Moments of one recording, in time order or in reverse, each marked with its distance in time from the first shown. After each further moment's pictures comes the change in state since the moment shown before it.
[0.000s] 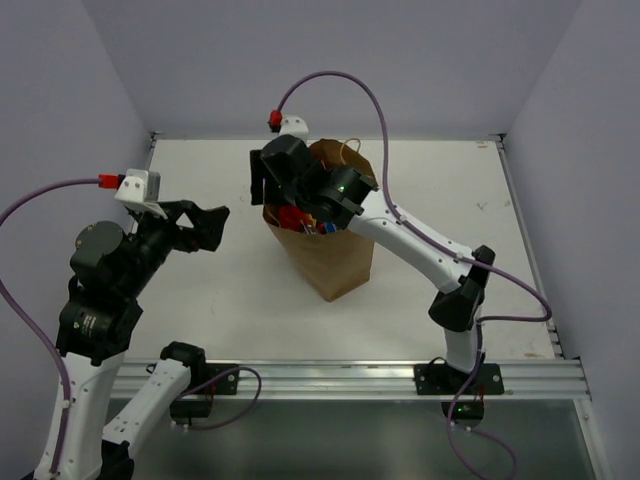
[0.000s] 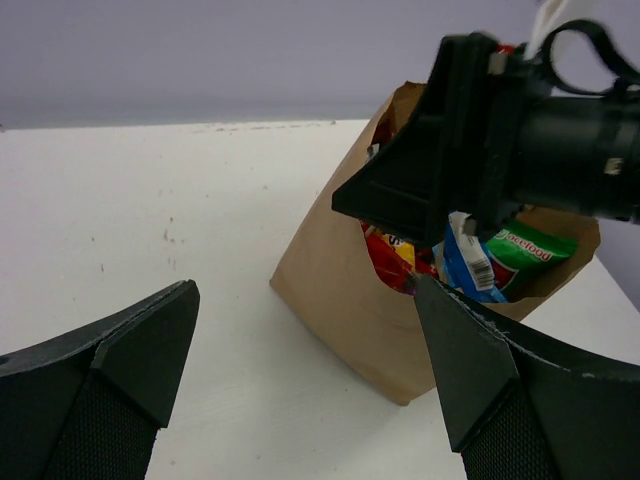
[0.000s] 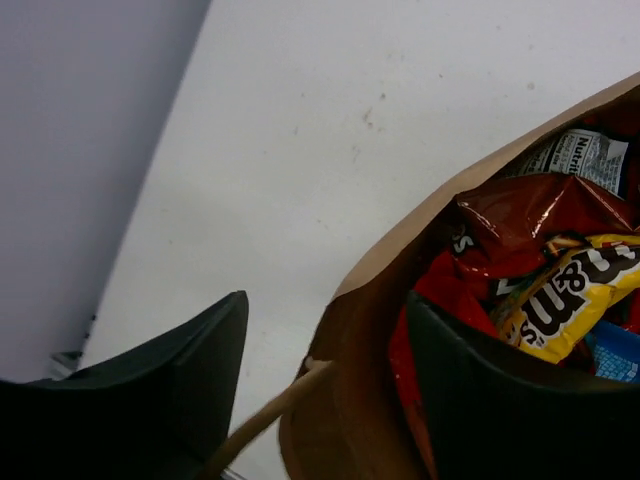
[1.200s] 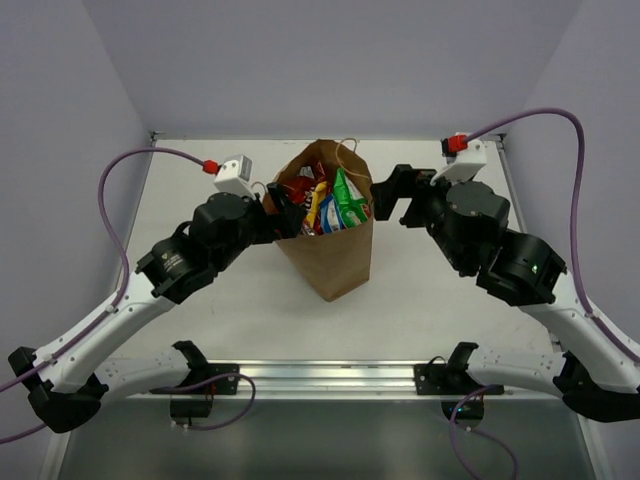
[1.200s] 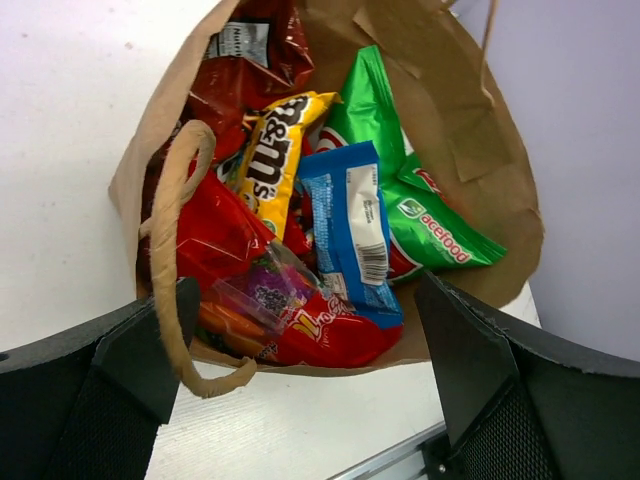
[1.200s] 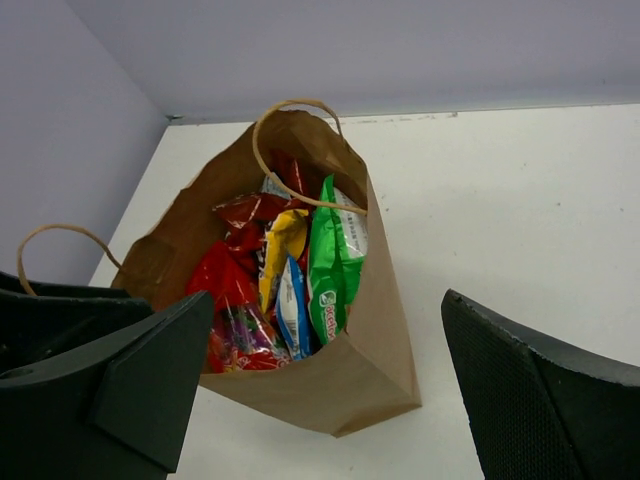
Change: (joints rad) left arm -0.561 0.362 0.001 0.092 -0.437 -0.444; right arm -0.064 -0.891 -0.663 0.129 0.235 -0.173
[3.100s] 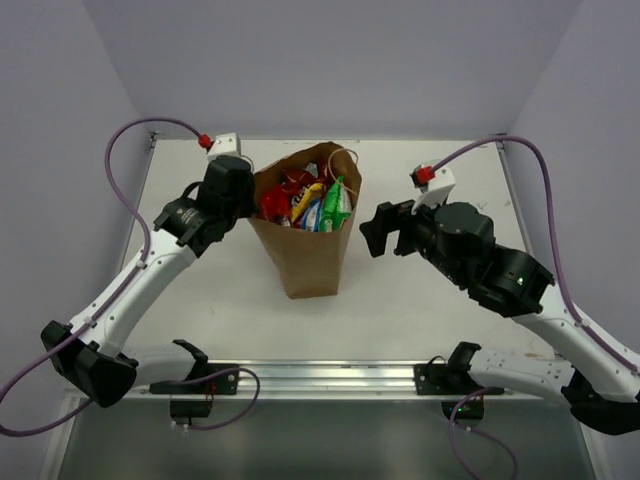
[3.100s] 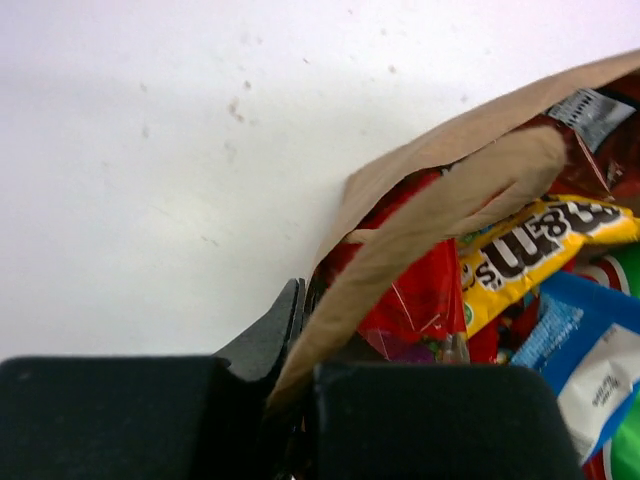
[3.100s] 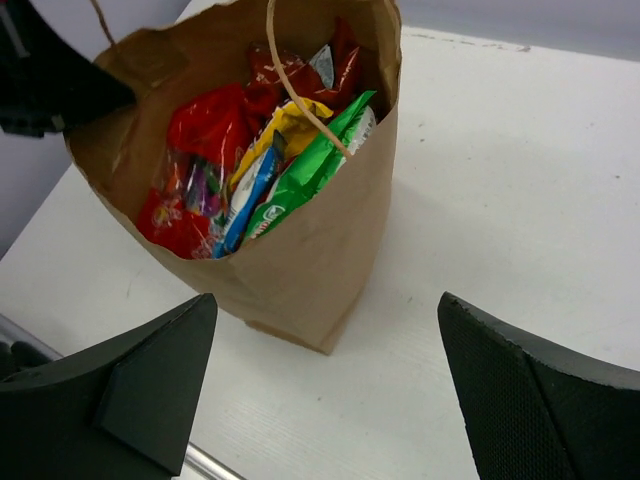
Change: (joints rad) left arm 0.238 0.222 0.136 -0.197 -0.153 0.126; right arm -0.025 -0.123 -0.252 0.029 -0.241 -0.097
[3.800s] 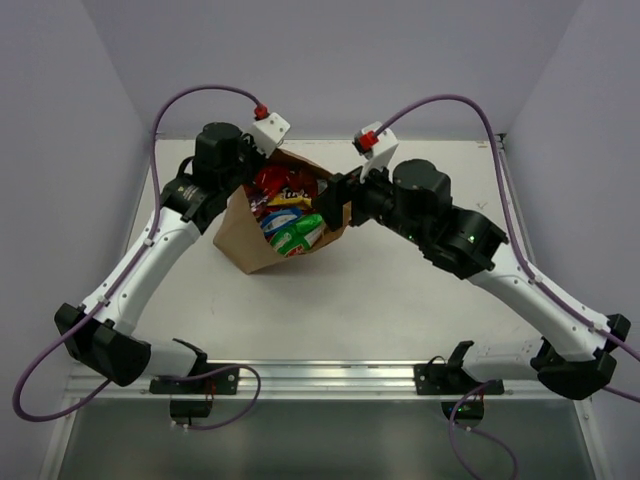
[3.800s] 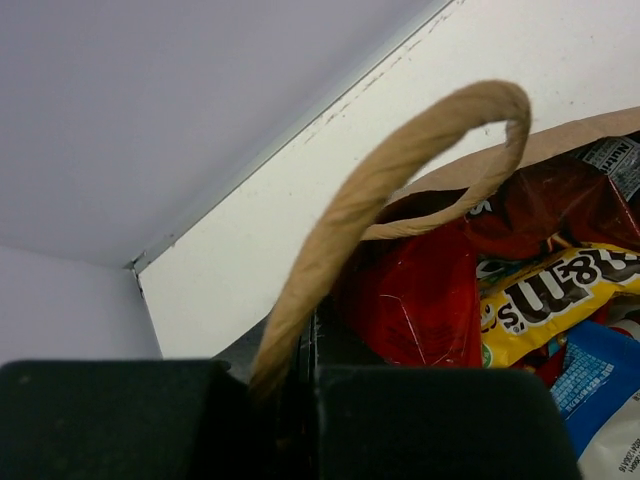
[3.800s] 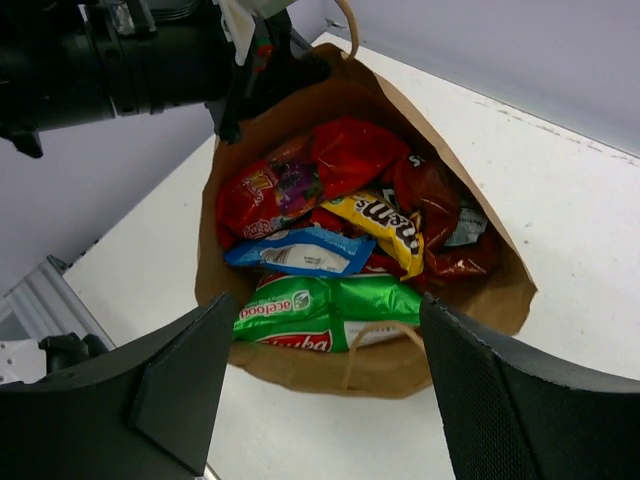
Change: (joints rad) left arm 0.114 0.122 0.134 0.278 0.318 1.003; right arm 0.001 0.293 0.246 0.142 -0.245 -0.124
